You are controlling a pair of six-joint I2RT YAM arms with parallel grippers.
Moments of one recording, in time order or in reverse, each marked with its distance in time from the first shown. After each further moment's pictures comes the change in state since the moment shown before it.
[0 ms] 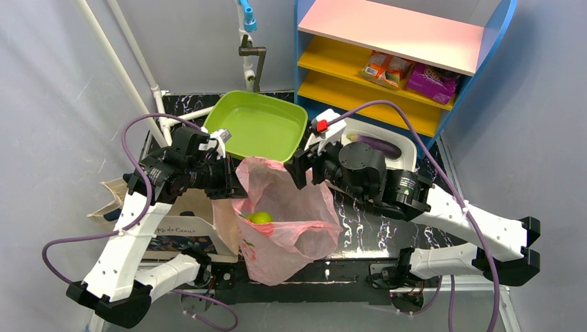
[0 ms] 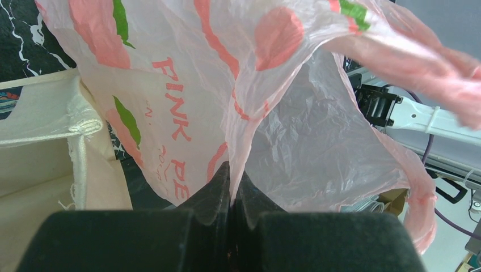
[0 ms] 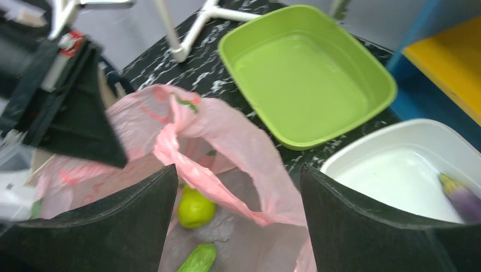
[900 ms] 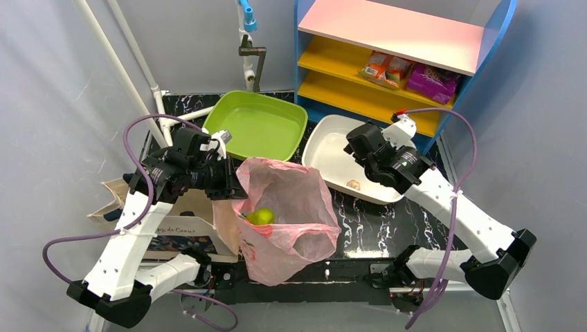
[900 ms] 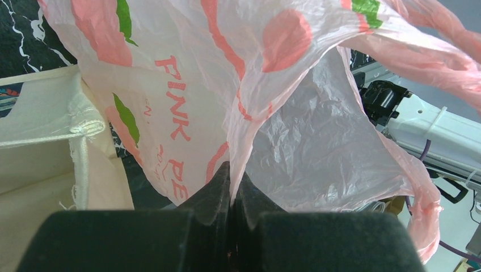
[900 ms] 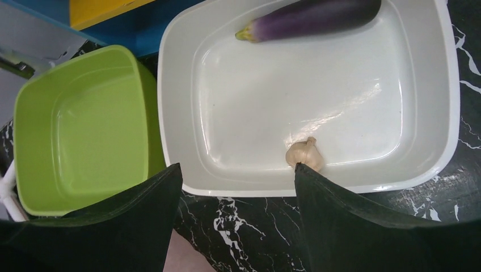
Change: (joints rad) left arm 0.000 0.002 -0.014 -0.002 -0.003 0.000; right arm -0.450 0.027 -0.082 -0.503 0.352 0.938
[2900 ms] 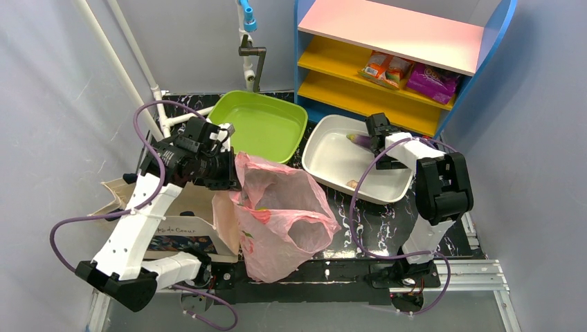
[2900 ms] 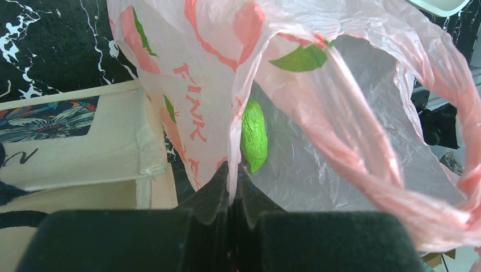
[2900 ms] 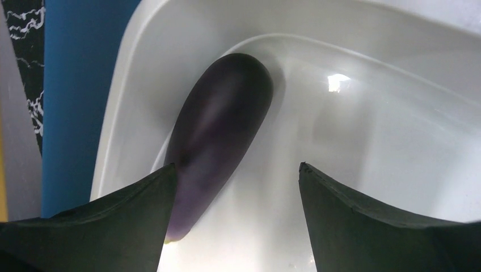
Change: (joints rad) left arm 0.000 0.110 0.073 -0.050 -0.161 0.095; right arm -0.539 0.593 -0.101 0.330 -0.087 0.636
